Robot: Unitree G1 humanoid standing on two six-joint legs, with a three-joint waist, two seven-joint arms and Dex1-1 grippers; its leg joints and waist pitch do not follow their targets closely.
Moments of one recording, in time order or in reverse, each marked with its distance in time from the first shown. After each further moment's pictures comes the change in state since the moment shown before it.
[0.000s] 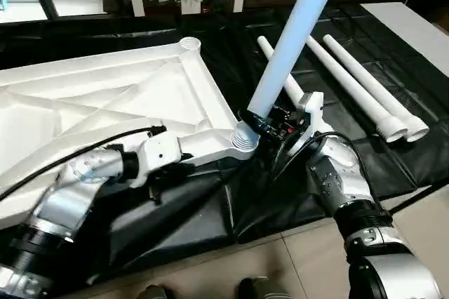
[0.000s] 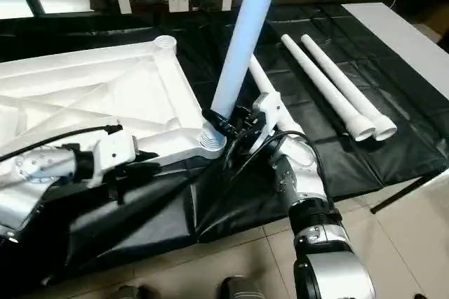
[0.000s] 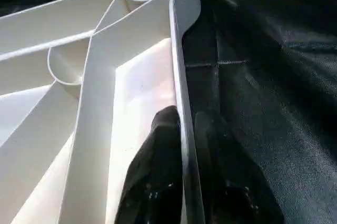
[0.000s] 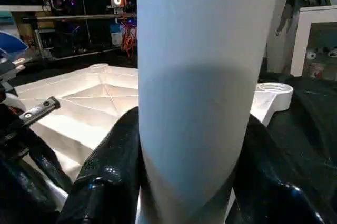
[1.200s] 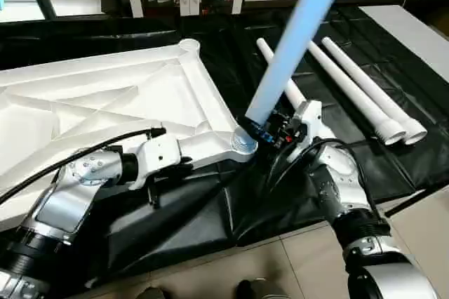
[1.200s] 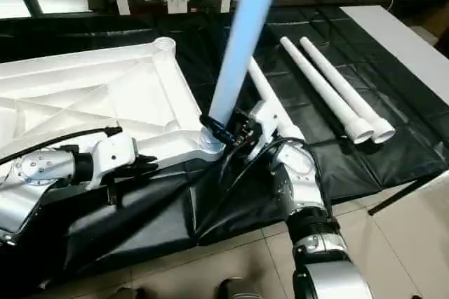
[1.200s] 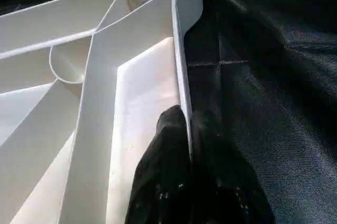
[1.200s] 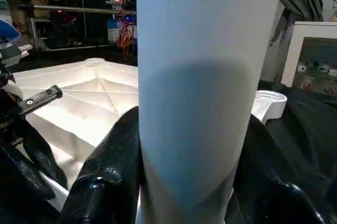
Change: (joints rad) left arm 0.021 0.002 -0.013 -0.038 0.016 0.032 0.014; right arm 0.063 0.014 0.026 -0.016 -0.039 -0.098 -0.025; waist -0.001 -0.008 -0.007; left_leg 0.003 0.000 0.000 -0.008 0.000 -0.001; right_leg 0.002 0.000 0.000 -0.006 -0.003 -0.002
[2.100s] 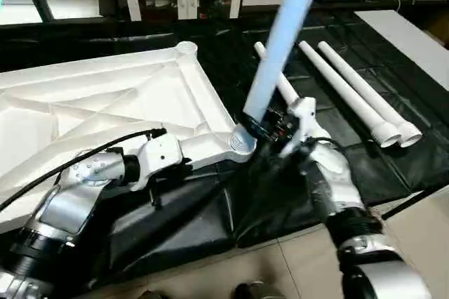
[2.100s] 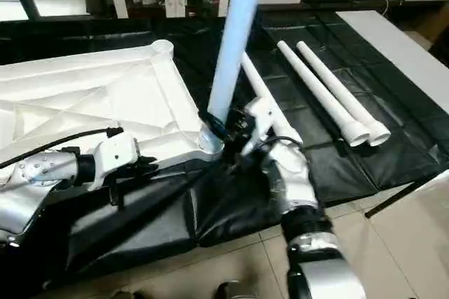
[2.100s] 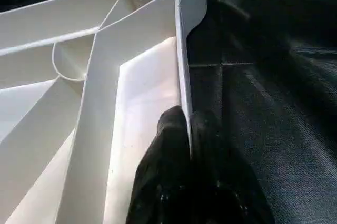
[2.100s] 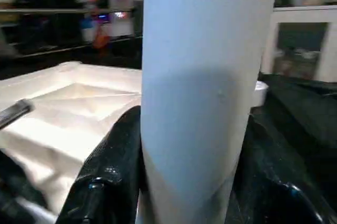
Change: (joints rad) left arm 0.000 -0.027 -0.006 -0.007 0.017 0.056 0.044; right arm -0.016 0.038 -0.004 0.014 -0.010 0.056 -0.176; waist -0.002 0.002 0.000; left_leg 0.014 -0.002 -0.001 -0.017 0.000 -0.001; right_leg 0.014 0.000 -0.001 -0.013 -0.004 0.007
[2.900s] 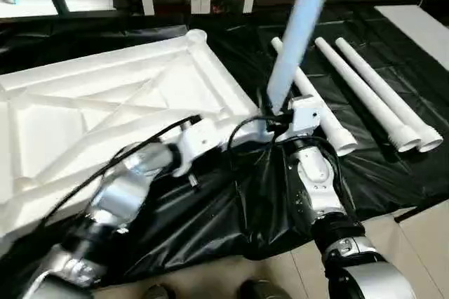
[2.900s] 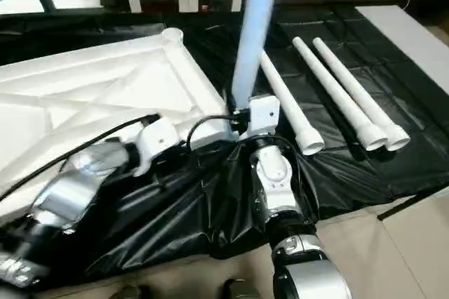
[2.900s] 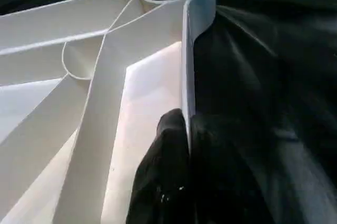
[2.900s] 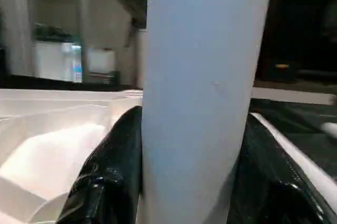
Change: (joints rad) left arm -0.138 -0.257 -0.073 0.051 0.111 0.190 0.249; right arm -0.007 0.076 0.004 0.093 -0.243 -0.316 -0.721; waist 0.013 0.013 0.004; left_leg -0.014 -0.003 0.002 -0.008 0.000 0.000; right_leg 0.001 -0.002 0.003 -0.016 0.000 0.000
